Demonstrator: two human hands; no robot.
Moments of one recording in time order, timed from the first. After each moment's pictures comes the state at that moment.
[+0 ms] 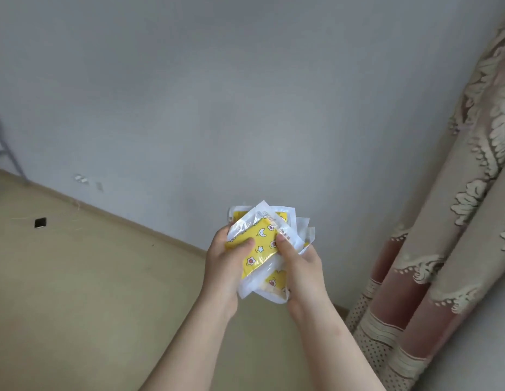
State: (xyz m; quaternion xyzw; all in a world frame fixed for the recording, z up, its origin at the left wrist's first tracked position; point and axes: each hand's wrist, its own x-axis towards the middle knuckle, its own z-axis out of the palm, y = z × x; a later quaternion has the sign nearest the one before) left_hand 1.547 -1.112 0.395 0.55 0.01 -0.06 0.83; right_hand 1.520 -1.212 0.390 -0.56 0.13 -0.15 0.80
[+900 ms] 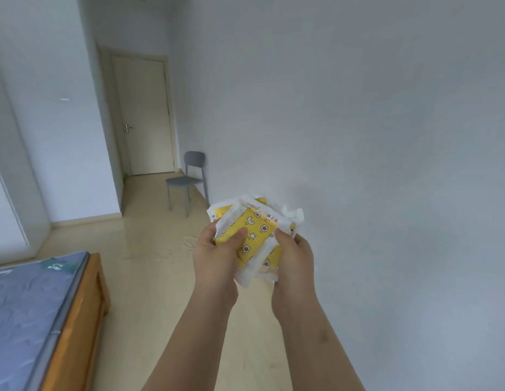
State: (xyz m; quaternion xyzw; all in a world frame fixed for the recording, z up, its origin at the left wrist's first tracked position) left_hand 2.024 -0.798 0.464 0.48 0.15 0.30 0.81; right_hand 2.051 -0.879 0.467 -0.50 0.00 0.11 0.86
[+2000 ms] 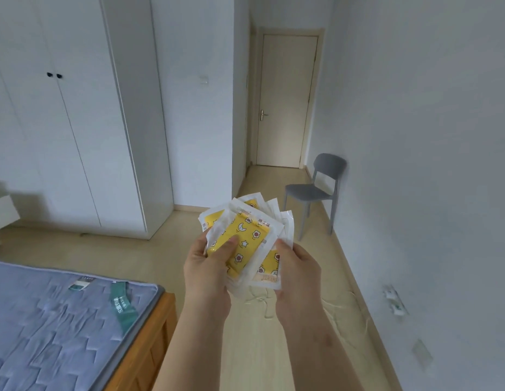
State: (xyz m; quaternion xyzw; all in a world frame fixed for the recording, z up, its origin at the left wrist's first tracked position) left_hand 2.488 -0.182 0.417 0.34 0.31 0.51 0.73; right_hand 2.573 -0.241 0.417 -0.56 -0.13 0.34 0.75
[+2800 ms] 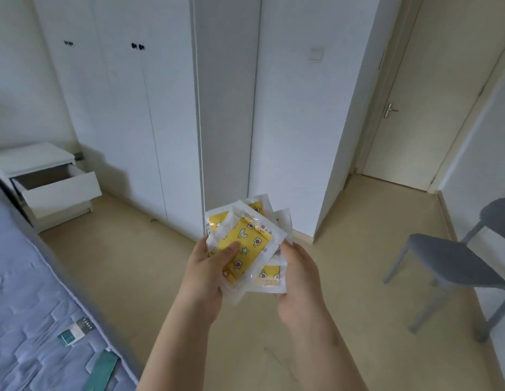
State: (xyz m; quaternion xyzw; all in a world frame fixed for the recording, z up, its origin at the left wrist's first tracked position) left_hand 2.664 0.362 0.368 0.31 0.38 0.57 0.66; right_hand 2.787 0.351 0.362 -0.51 -0.28 0.54 0.61
